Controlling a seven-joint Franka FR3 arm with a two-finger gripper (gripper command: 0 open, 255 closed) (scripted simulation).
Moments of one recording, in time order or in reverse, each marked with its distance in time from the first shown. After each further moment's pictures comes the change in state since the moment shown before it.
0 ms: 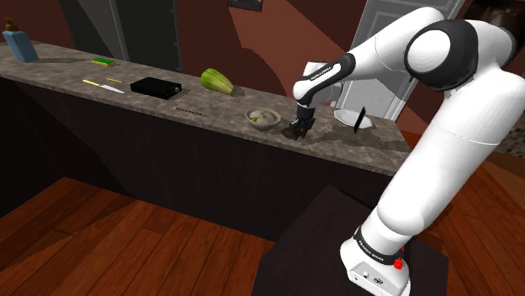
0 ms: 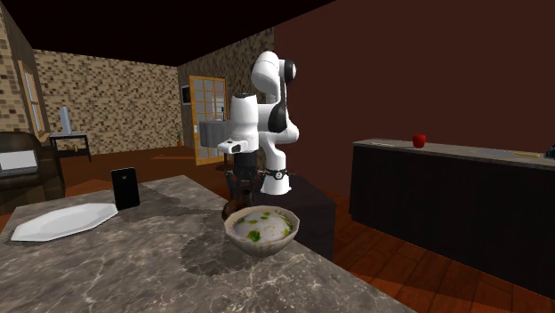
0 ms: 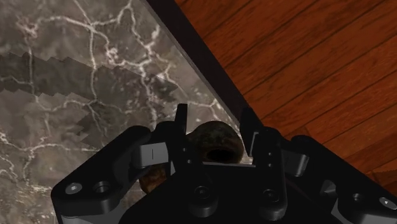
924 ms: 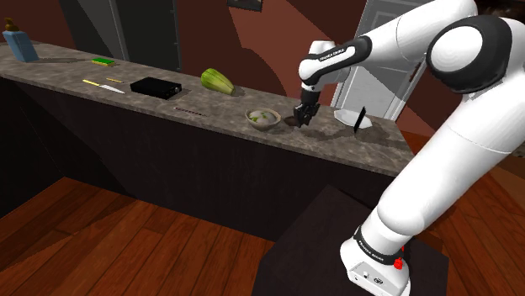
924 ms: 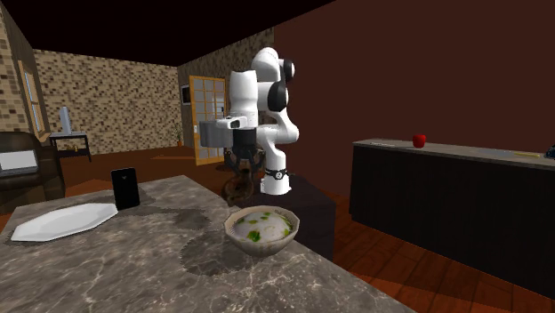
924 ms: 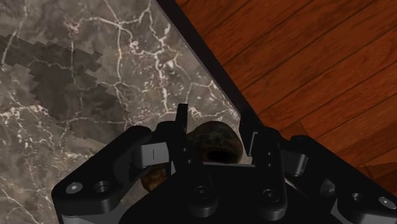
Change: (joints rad) arm 0.002 -0.109 0.003 0.080 -0.038 -0.185 0.025
